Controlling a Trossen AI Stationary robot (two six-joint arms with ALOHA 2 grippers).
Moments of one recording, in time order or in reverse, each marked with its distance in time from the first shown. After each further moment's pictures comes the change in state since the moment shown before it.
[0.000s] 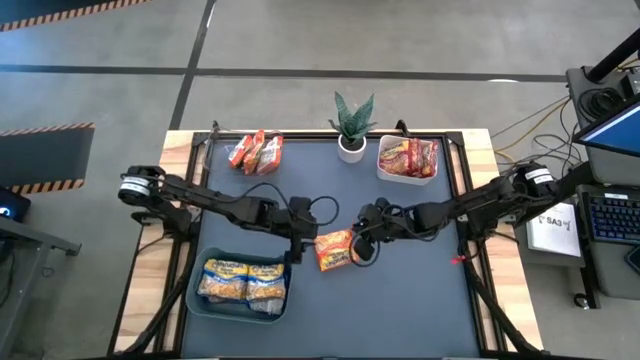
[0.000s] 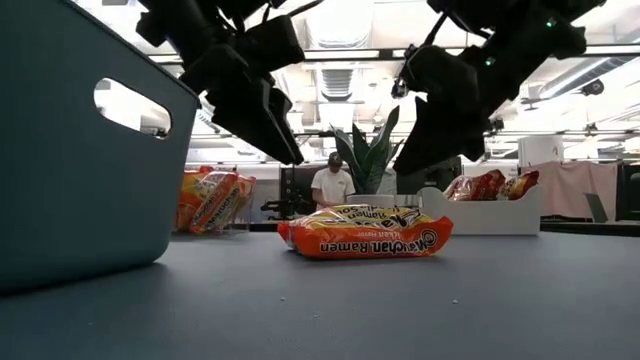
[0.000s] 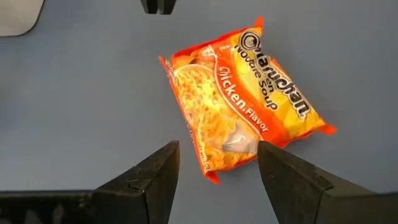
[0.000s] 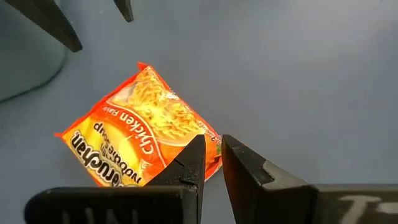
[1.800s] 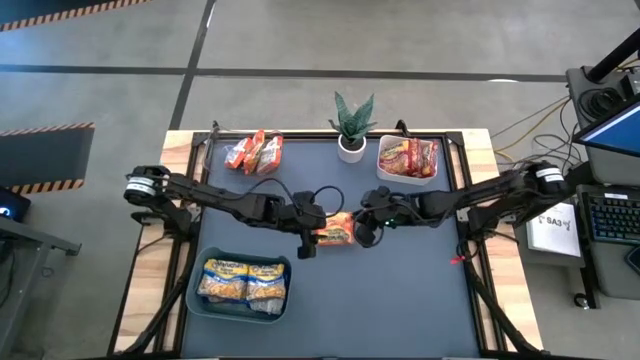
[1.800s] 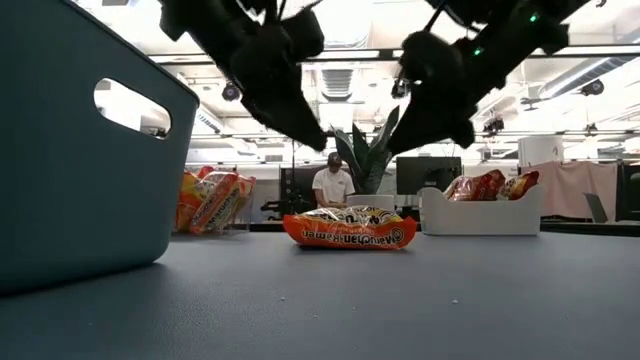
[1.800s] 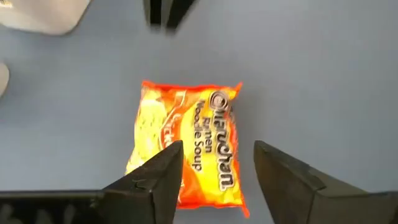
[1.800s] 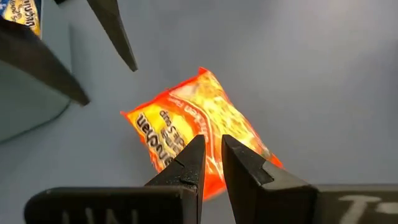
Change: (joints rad) left arm 0.021 0.042 0.084 0.023 -0.049 -0.165; right arm -0.102 -0.088 -0.001 0.006 -0.072 -0.050
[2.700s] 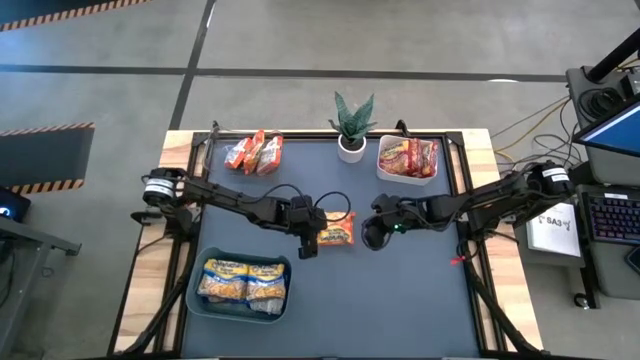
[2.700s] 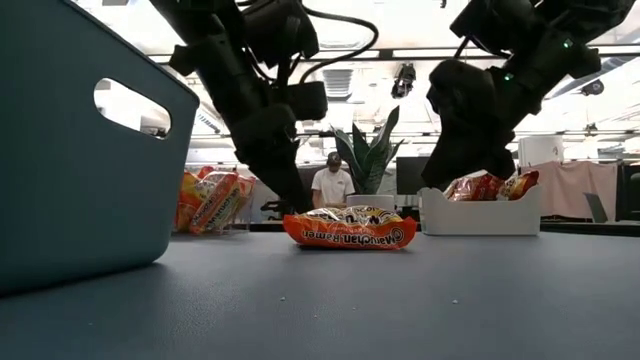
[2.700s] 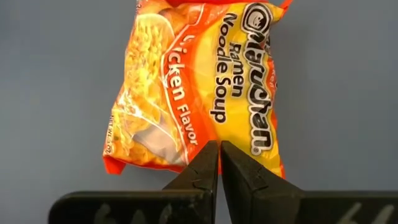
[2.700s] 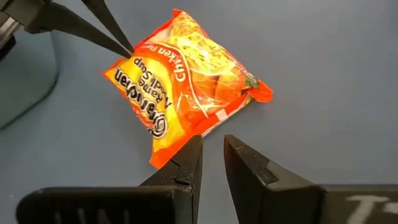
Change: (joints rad) left arm 0.027 0.139 -0.002 -0.058 0.002 -0.071; right arm 0.011 -0.057 -0.161 0.032 -0.059 0.205
